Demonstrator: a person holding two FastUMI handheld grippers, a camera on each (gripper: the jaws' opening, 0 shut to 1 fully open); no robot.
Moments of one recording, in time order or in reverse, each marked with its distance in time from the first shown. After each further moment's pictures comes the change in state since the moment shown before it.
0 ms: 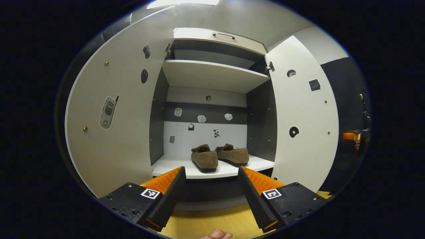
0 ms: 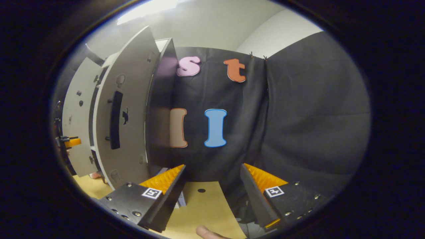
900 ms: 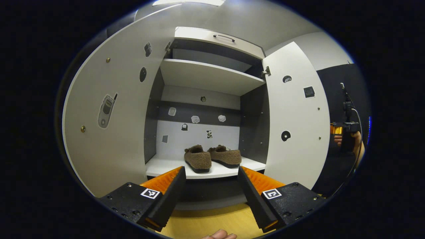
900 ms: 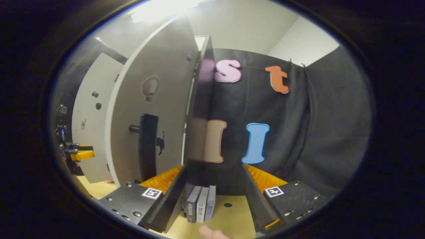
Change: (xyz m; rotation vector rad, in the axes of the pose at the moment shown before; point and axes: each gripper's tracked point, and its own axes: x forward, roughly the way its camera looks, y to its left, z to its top) left arm -0.007 -0.009 0.008 -0.037 -0.016 -0.099; right arm 0.060 0.169 0.050 -0.151 -0.039 0.221
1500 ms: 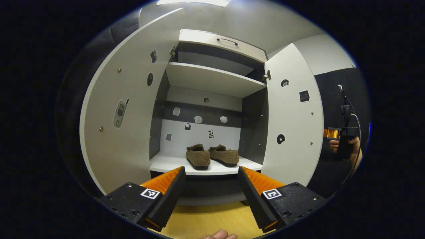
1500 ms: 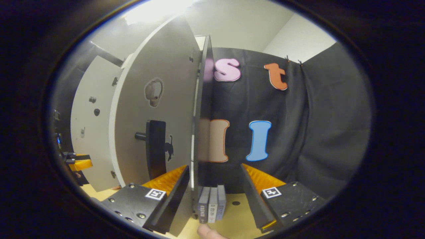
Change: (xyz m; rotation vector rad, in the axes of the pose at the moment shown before) left arm -0.036 -0.010 0.005 -0.047 0.024 0.067; right arm -0.003 0.033 0.003 0.136 0.033 -0.001
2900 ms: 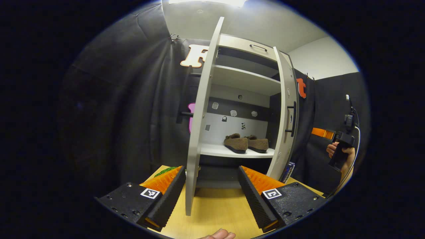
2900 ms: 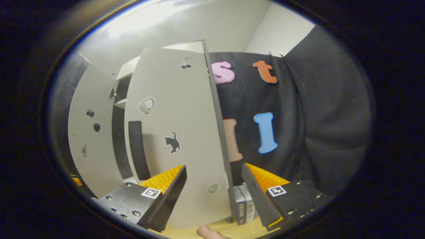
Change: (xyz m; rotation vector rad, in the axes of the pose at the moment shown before) left arm -0.128 0.119 -0.014 -0.024 0.047 0.202; right arm -0.008 0.081 -0.036 0.141 -0.119 -0.142
